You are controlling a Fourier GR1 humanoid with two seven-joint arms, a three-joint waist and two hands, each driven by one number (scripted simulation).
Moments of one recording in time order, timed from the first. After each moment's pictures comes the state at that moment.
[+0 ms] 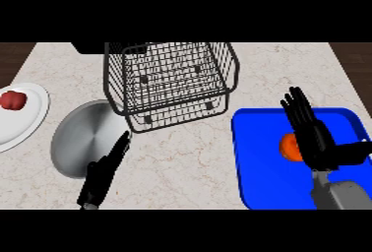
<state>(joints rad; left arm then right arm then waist) 0.02 0.26 -0.35 -1.37 0.13 0.15 0.01 -0.14 -0.34 0.18 -1.43 -0.42 -0.10 -0.18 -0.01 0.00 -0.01</state>
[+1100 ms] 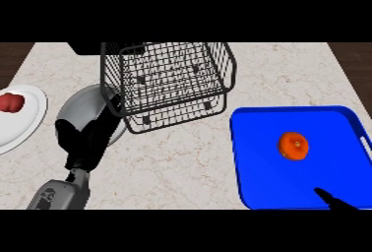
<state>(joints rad) -0.15 0.25 -0.21 -1.48 0.26 0.10 0.18 0.31 -0.39 -0.08 -1.50 -0.09 -0.42 -0.69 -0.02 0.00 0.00</state>
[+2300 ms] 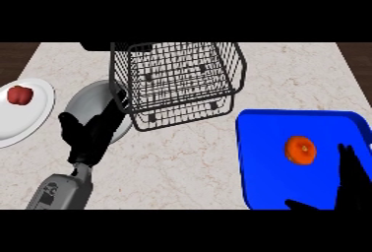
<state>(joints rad) -0.19 0.24 -0.21 -1.49 0.26 0.07 0.22 0.32 -0.33 0.28 -1.99 1.01 -0.36 0.75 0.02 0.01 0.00</state>
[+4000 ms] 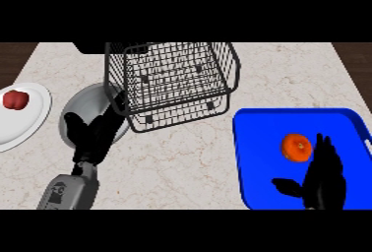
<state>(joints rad) -0.19 0.12 -0.08 -1.44 0.13 -0.02 0.21 0.14 -0.13 0.15 -1.62 1.14 -0.37 0.73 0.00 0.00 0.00</state>
